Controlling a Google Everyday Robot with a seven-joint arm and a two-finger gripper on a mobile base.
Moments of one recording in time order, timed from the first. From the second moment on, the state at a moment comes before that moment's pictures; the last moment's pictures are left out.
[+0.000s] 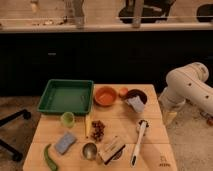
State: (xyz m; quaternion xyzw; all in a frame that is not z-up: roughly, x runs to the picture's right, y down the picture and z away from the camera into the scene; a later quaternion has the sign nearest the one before) arm 0.288 0.108 0.683 -0.28 0.02 0.03 0.96
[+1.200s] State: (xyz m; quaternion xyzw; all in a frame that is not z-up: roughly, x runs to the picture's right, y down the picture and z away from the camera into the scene) arm 0.271 0.105 0.679 -0.27 0.00 0.00 0.96
